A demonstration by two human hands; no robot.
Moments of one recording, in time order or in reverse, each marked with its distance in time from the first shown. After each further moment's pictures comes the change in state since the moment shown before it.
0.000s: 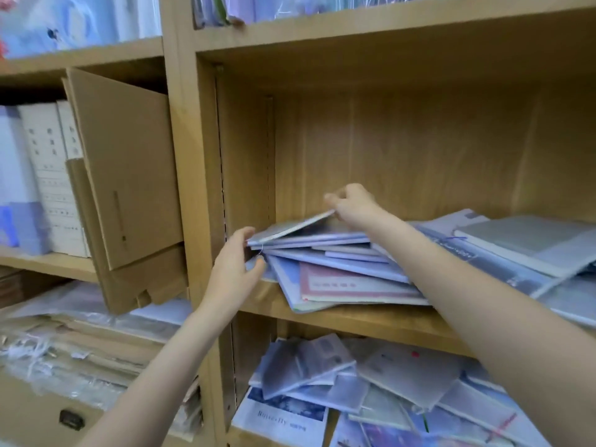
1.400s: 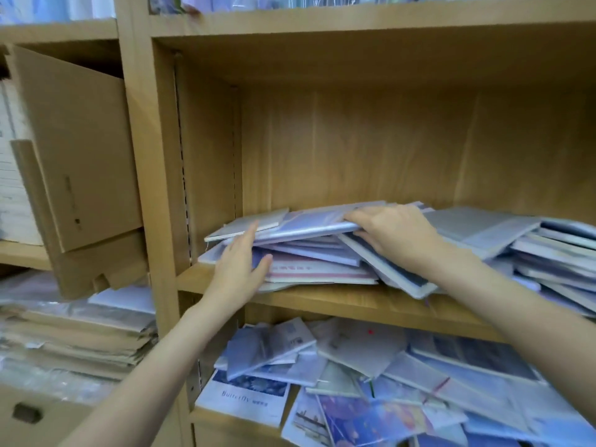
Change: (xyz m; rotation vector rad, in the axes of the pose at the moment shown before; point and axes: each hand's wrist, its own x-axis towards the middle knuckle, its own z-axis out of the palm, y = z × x) left_hand -0.024 0.042 0.037 0.035 -0.179 0.024; right_hand -0.086 0.064 -0.085 -1.167 0.158 -0.620
